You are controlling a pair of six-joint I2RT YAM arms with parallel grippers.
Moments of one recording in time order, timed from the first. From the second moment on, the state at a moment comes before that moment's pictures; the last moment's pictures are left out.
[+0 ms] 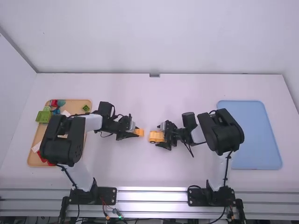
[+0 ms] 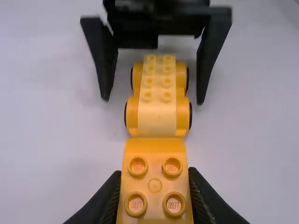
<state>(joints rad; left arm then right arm) -0.06 1.83 0.82 -0.33 1.04 1.41 0.28 2.10 0.63 0.55 -1.02 -0.87</state>
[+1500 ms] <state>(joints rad) -0.29 1.90 0.82 0.06 1.04 0.96 0.27 2.16 0.66 0.58 -1.13 -0.91</state>
